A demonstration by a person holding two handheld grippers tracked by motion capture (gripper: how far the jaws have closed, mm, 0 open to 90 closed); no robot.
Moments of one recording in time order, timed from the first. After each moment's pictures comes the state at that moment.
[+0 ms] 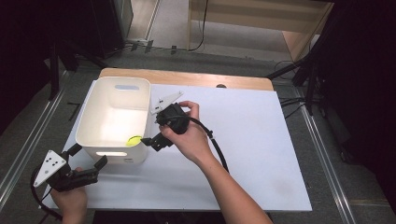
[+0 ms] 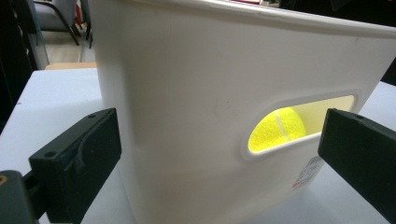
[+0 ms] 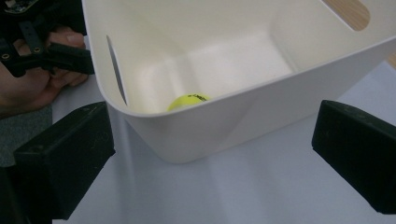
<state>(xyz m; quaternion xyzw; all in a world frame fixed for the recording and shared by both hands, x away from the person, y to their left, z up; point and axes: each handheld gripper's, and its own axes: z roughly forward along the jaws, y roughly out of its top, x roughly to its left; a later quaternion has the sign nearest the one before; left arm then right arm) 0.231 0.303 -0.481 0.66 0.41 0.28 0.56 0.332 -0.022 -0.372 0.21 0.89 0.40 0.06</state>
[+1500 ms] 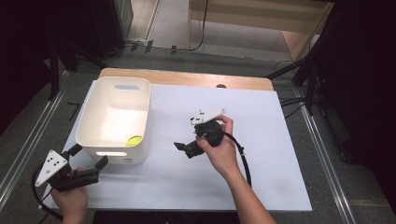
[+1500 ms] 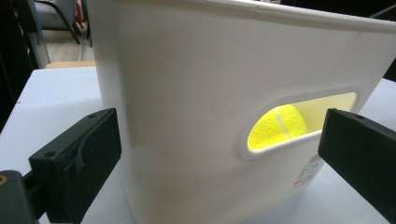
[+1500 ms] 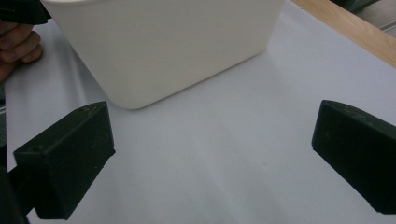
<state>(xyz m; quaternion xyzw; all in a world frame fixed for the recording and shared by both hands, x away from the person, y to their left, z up) 0.231 0.301 -0.481 0.67 0.41 0.28 0.55 0.310 -0.109 -0.411 0.28 0.85 0.43 0.11</state>
